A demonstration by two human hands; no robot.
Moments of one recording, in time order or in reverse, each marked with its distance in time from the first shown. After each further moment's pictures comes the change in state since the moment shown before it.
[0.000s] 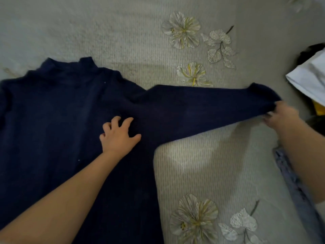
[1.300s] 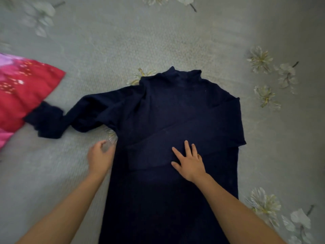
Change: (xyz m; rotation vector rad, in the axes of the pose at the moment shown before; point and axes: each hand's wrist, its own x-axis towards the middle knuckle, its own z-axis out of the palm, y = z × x) left_hand -0.093 -0.350 -0.074 -0.759 0.323 -0.454; right_hand -0.404 0.299 0.166 -1.833 -0.786 -0.899
